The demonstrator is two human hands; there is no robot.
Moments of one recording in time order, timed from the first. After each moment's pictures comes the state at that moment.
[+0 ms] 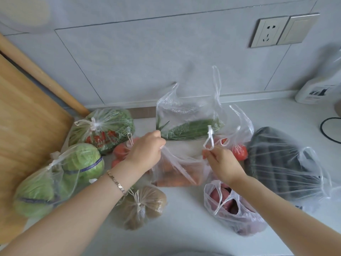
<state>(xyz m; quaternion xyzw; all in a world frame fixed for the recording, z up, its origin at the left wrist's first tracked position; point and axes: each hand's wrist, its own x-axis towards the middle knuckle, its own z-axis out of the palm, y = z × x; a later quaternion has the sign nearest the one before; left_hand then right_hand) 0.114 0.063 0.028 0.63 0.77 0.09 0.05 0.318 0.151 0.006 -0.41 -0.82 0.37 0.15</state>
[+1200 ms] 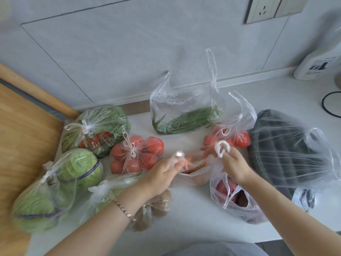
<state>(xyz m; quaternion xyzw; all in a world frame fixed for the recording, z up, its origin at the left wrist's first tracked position) 0.144 0.040 -0.011 0.56 0.62 0.31 0.45 0.323 0.145 -0.017 -0.40 -0.62 0.63 0.24</state>
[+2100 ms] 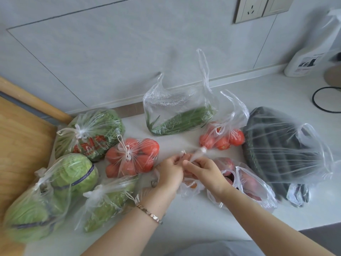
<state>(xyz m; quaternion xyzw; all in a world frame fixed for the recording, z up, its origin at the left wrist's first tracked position) 0.195 0.069 -0.026 0.20 0.75 0.44 0.45 0.294 0.105 -0.028 -0.40 -0.47 0.76 0.21</state>
